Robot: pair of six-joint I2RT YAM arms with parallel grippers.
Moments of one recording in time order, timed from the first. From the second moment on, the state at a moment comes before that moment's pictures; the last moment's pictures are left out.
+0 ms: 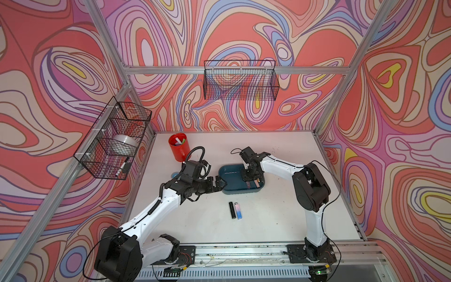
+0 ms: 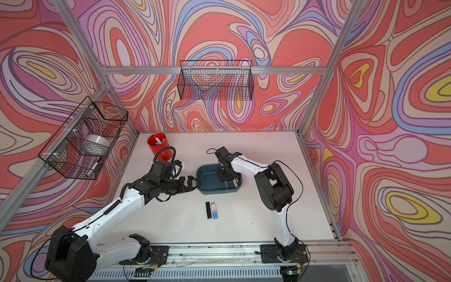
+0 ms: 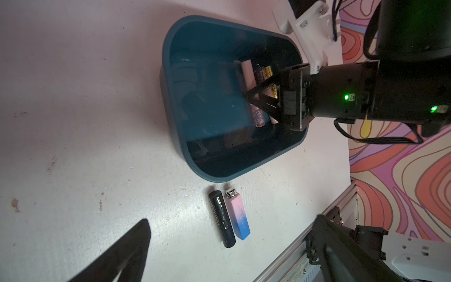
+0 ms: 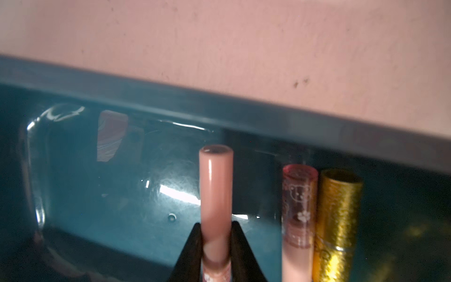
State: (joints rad) left arm -0.43 1.19 0.81 -0.48 0.40 -0.60; right arm 0.58 2.05 1.50 -0.73 -0.04 0.34
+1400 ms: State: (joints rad) left arm -0.43 1.23 0.82 -0.47 0.38 -0.58; right arm 0.80 1.64 1.29 -0.74 -0.06 0.48
